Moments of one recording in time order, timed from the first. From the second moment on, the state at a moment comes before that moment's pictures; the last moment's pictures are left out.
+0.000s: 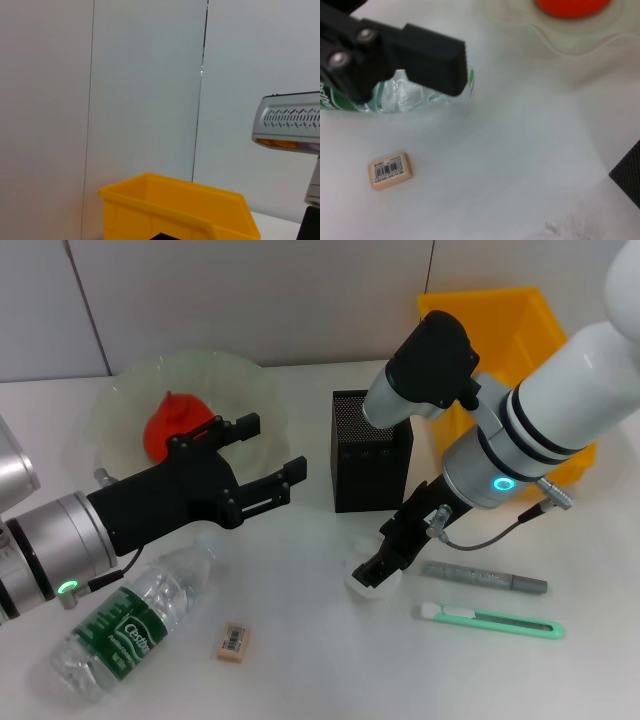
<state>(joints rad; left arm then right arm) -0.34 -2.07 1.50 0.79 1.11 1.10 -1.14 0.76 2.07 1.68 1.07 0.68 -1.35 2.46</state>
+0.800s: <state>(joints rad) -0.34 -2.07 1.50 0.79 1.10 1.10 -1.14 0.77 2.08 1.64 1.01 0.66 -1.29 2.55</state>
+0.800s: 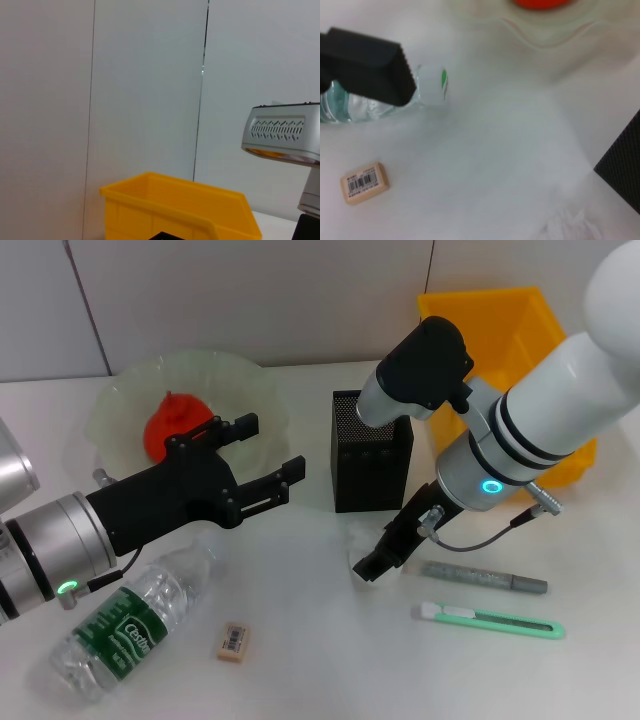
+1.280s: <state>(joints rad) -0.34 -2.07 1.50 0.79 1.10 1.10 -1.14 0.75 2.08 1.62 1.06 0.67 -1.30 2.55</state>
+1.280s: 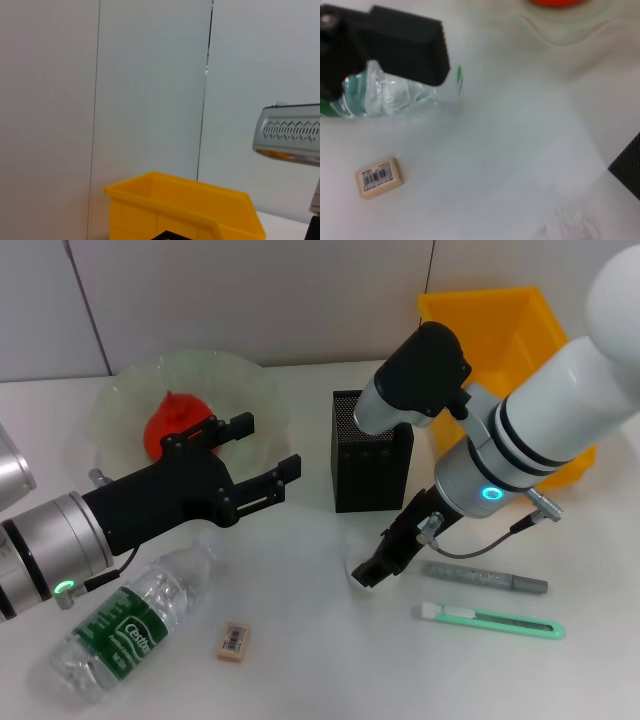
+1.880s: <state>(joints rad) -0.32 -2.06 1.47 0.79 1.11 1.09 -1.12 0.58 2.08 1.66 1.38 0.66 -1.42 2.56</state>
